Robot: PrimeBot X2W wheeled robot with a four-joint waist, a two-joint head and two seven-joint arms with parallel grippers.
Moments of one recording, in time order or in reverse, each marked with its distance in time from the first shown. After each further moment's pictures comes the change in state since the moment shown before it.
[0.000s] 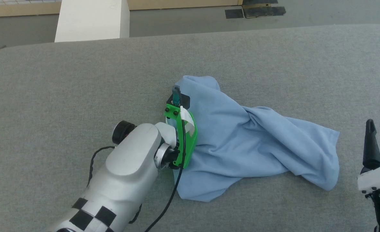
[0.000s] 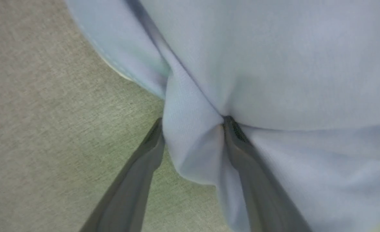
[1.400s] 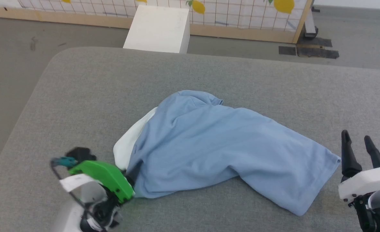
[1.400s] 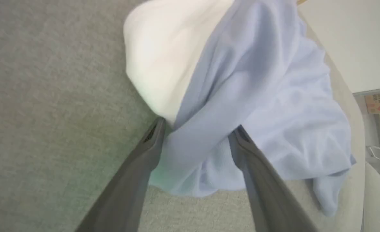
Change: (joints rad) left arm 0.596 0.108 0.496 -0.453 -0.347 0.166 -0.445; right arm 0.013 0.001 0.081 0.061 -0.016 0.000 0.016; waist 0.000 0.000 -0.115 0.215
